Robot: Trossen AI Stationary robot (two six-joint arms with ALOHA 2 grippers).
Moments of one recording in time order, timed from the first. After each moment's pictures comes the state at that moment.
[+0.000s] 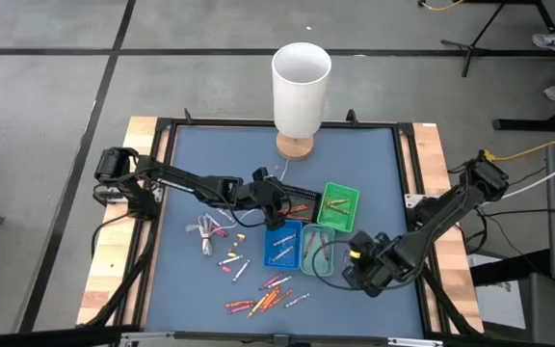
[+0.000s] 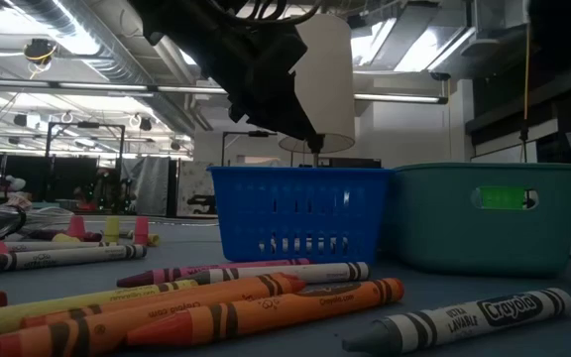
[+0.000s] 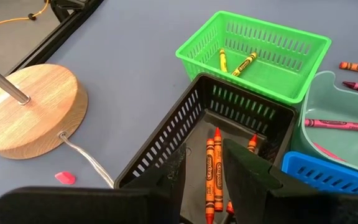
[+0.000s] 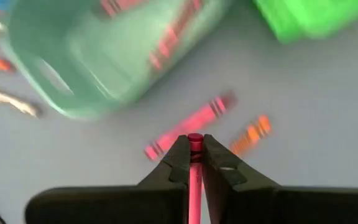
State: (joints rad) left arm -0.05 1.69 1.04 0.00 -0.38 -0.21; right arm 0.75 1.50 0.98 -0.84 0.32 1.53
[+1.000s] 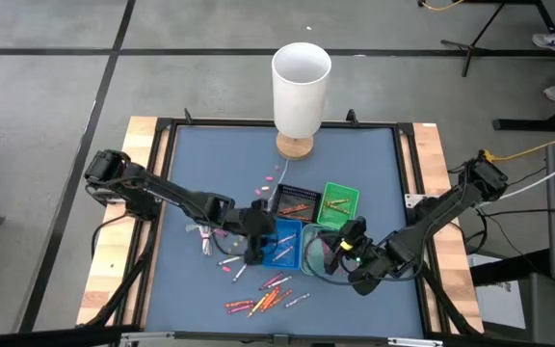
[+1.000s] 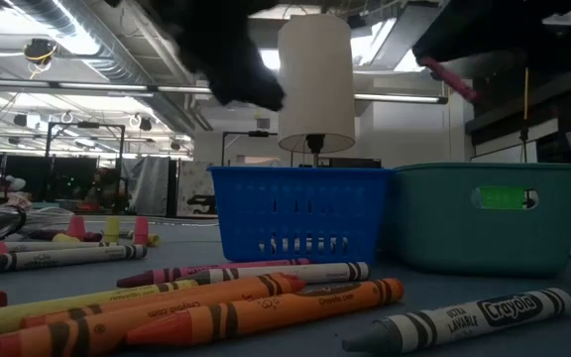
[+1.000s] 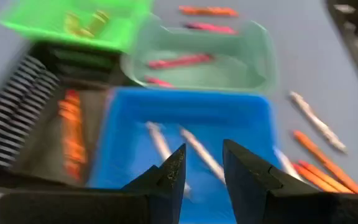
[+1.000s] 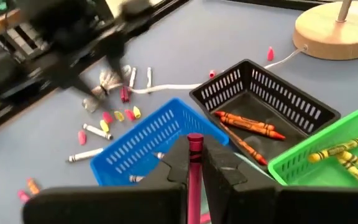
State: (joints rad) left arm -0.25 1.62 1.04 -0.14 -0.12 -0.22; right arm 0.69 1.51 1.00 -0.46 0.96 1.25
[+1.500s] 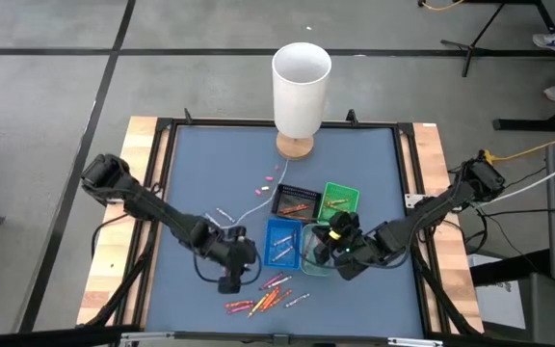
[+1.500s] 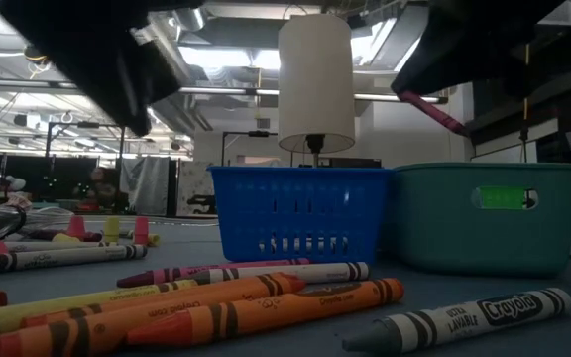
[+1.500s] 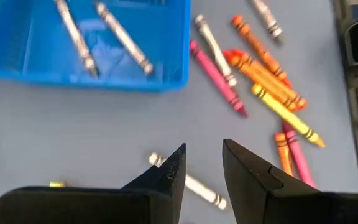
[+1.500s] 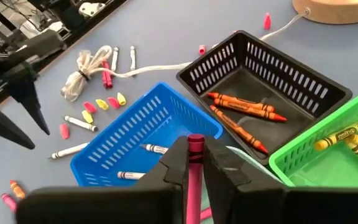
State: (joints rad) left arm -0.48 1.63 1.04 -0.41 -0.11 -0.49; right arm 0.57 1.53 1.00 -0.44 0.79 1.25
